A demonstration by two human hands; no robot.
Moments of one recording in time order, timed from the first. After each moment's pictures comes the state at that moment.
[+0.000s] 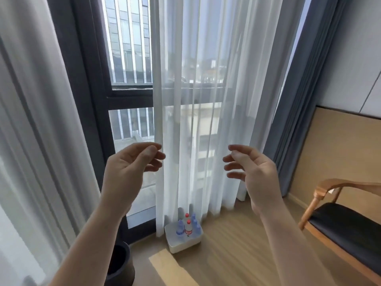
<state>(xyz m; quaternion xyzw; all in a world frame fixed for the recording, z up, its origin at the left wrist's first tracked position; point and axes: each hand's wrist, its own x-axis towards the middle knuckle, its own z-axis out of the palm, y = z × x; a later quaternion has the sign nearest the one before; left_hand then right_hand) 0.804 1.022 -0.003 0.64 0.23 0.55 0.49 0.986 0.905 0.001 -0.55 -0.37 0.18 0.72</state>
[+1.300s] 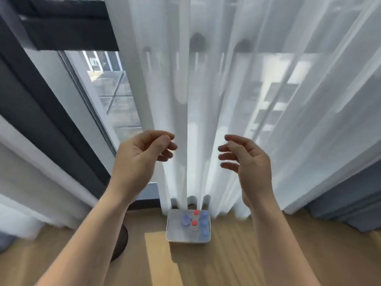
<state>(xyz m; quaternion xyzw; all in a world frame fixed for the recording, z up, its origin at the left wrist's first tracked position) 1.161 1.385 -0.107 0.55 0.47 0.51 0.47 1.346 1.354 -0.120 -0.55 -0.35 0.42 0.63</state>
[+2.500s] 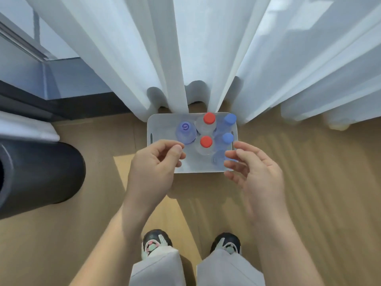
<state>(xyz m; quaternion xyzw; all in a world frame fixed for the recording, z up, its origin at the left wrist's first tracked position) 1.212 1.449 -0.769 0.50 0.67 0.22 0.49 1.360 1.412 -0.760 -0.71 -0.04 0.51 0.48</state>
